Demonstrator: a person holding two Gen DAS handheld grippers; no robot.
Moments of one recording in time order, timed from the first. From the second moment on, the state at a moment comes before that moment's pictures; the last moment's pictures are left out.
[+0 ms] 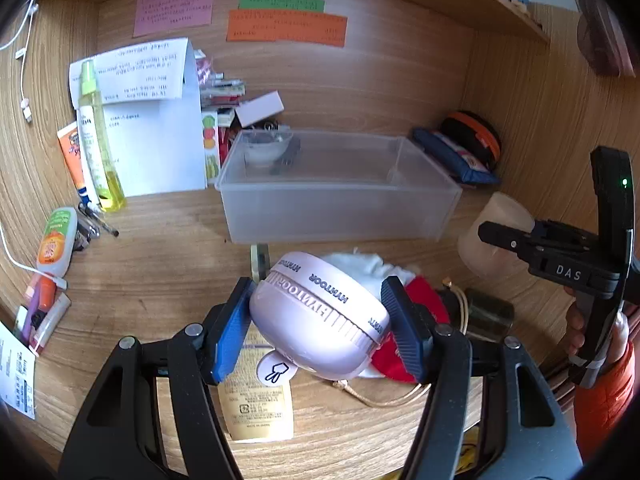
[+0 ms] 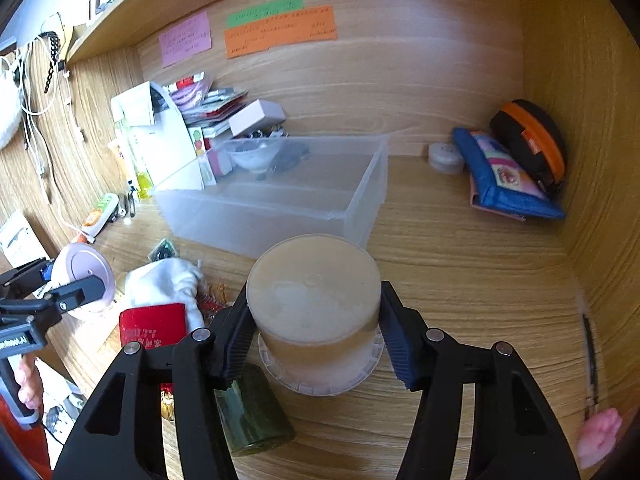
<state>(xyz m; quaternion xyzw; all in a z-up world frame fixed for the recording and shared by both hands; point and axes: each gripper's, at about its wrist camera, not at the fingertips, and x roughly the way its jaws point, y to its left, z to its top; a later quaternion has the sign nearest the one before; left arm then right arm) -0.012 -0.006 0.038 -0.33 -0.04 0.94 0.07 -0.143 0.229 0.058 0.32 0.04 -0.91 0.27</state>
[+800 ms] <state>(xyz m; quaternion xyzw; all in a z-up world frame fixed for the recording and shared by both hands) -0.071 -0.024 0.102 -0.31 -0.03 0.95 0.10 -0.152 0.220 0.136 0.25 0.08 -0.91 0.32</state>
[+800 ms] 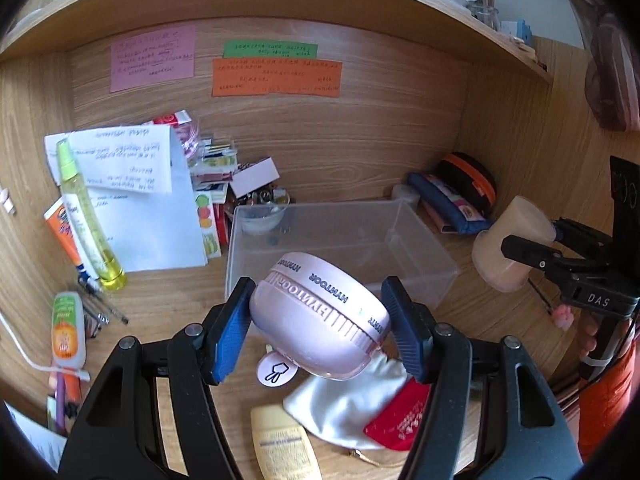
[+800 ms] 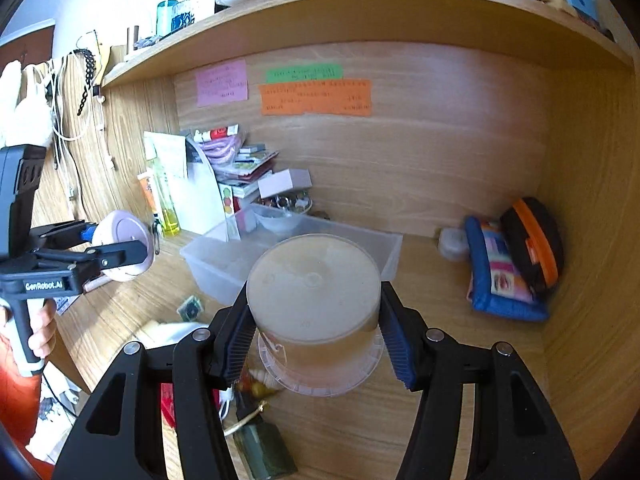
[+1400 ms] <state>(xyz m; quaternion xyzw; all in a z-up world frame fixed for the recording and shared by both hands) -0.169 -0.025 0.103 -0.35 0.00 0.93 0.07 -0.221 0.180 0.140 0.28 0.11 -0.89 0.33</state>
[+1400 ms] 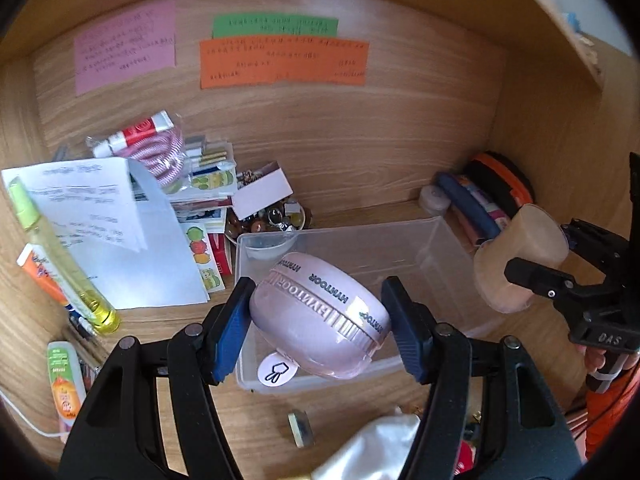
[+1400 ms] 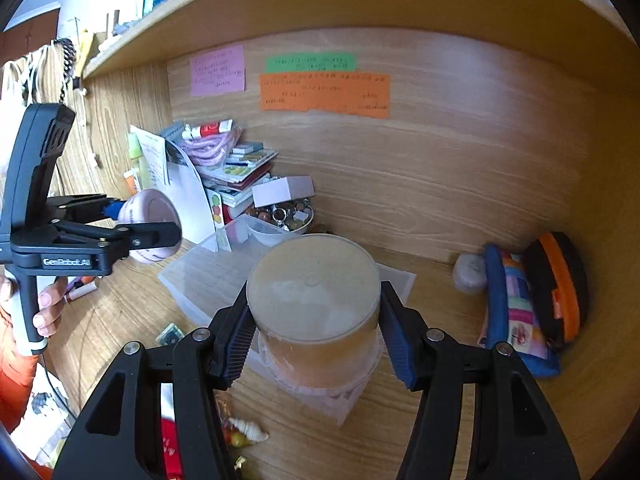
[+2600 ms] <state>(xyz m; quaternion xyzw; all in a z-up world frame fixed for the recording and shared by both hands) -0.280 -0.013 0.017 -0.47 0.04 0.88 0.06 -0.309 0.112 0.057 0.39 0.19 -0.83 0.35</state>
